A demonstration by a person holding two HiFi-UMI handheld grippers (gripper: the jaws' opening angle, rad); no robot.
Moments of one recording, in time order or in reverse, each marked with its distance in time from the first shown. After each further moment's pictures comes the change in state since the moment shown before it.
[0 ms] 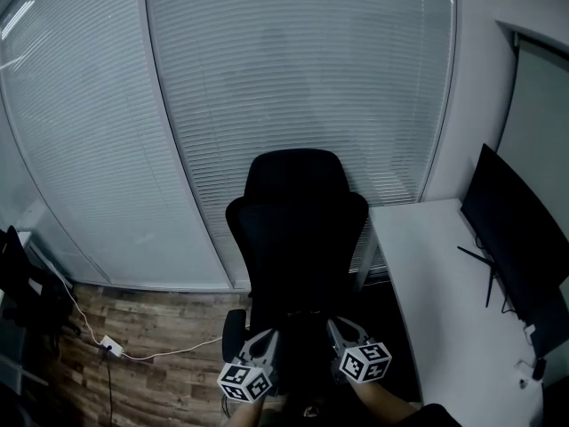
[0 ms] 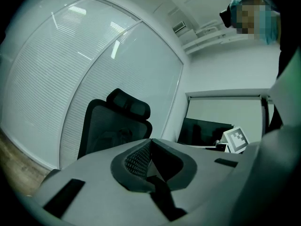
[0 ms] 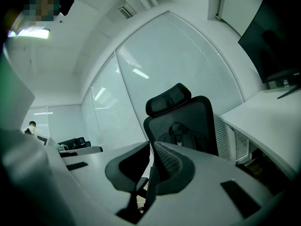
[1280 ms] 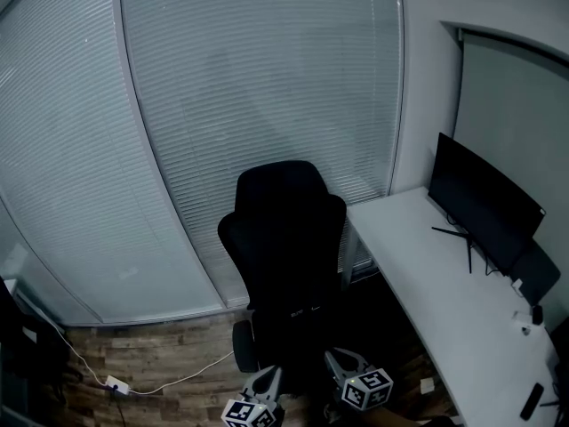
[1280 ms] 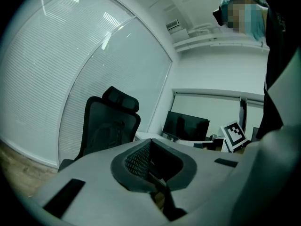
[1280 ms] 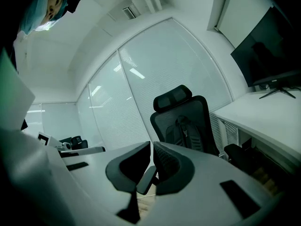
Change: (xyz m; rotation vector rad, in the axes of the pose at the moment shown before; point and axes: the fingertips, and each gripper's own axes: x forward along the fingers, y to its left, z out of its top) left arm -0.141 -0.014 -0.004 0.006 0.101 -0.156; right arm -0.080 0.129 -0.056 0.017 0.007 -0.105
